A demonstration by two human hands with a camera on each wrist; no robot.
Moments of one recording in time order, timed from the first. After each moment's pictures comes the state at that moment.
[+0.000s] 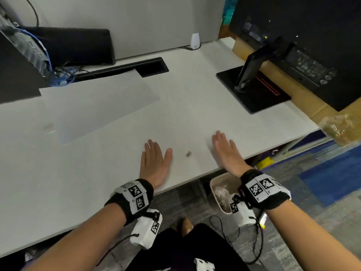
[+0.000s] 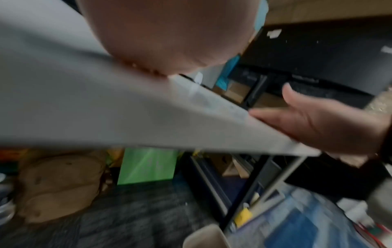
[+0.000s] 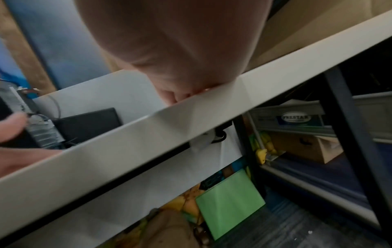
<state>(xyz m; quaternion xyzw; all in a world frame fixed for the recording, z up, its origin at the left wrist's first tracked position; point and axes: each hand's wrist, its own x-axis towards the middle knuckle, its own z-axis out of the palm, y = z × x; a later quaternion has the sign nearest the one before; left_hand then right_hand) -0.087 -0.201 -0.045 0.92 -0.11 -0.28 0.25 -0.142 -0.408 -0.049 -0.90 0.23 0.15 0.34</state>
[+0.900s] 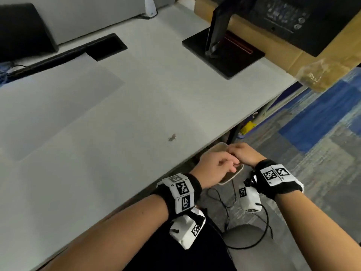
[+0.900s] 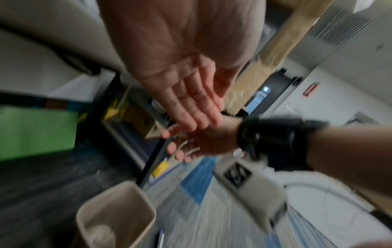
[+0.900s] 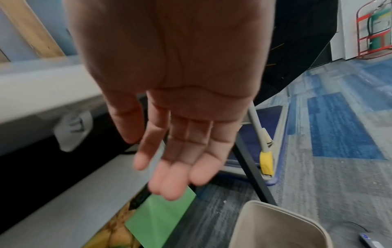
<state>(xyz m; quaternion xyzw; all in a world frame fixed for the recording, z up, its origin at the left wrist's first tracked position) -0.161 -0.298 -0.066 0.70 -0.36 -0.44 0.43 -0.220 -0.450 -0.109 -0.74 0.38 0.11 0.54</state>
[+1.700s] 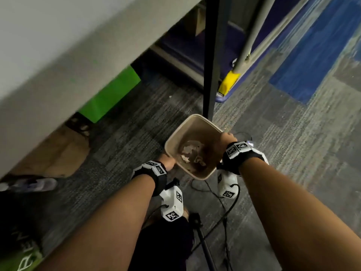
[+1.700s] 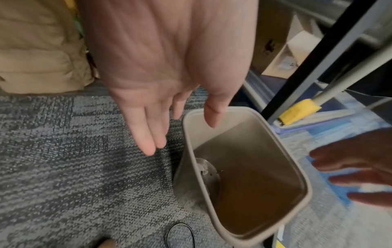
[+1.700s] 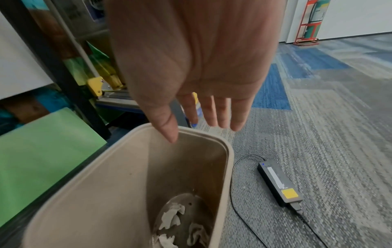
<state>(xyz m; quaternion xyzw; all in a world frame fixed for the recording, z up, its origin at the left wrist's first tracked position) -0.115 -0.427 -0.424 0.82 -0.09 -0.55 0.11 -0.232 -0.574 -0.421 -0.73 0.55 0.25 0.33</state>
